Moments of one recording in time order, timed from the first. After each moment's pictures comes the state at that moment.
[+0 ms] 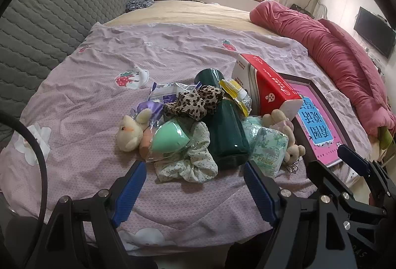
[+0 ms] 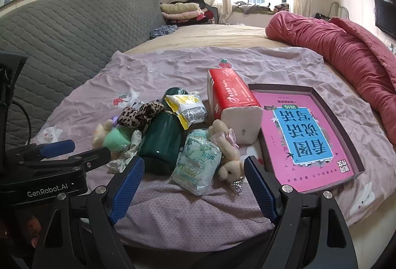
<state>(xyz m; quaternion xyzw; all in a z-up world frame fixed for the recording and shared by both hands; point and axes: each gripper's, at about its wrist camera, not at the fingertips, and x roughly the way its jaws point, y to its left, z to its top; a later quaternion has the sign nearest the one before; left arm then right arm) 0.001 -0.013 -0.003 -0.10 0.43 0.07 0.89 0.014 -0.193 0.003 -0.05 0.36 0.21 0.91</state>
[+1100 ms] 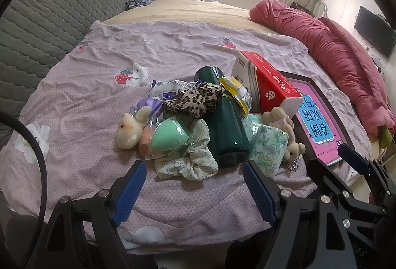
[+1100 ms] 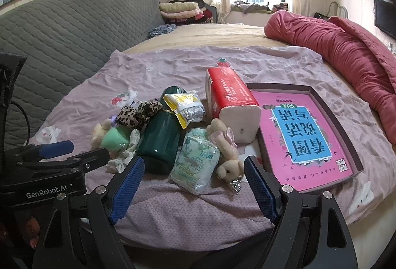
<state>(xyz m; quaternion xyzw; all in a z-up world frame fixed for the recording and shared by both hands) 0.000 -0.015 -0.005 -0.10 0.43 0.07 0.89 0.016 -0.194 0.002 -0.05 0.36 0.21 0.91</state>
